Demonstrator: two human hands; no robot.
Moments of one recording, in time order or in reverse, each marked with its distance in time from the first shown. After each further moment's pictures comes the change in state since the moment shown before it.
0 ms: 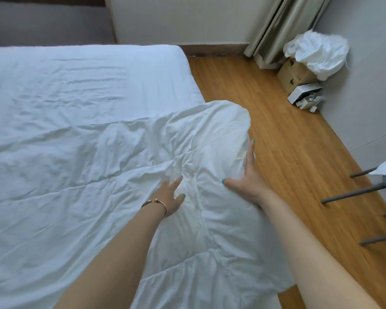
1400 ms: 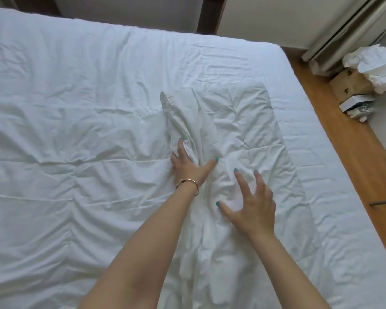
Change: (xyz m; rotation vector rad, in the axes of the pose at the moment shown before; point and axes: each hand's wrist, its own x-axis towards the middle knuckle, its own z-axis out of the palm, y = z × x) left_hand -0.195 -0.414 -0.112 -0.849 0.591 -0.156; right_hand -0.203 -0.210 0.497 -0.794 0.309 -0.180
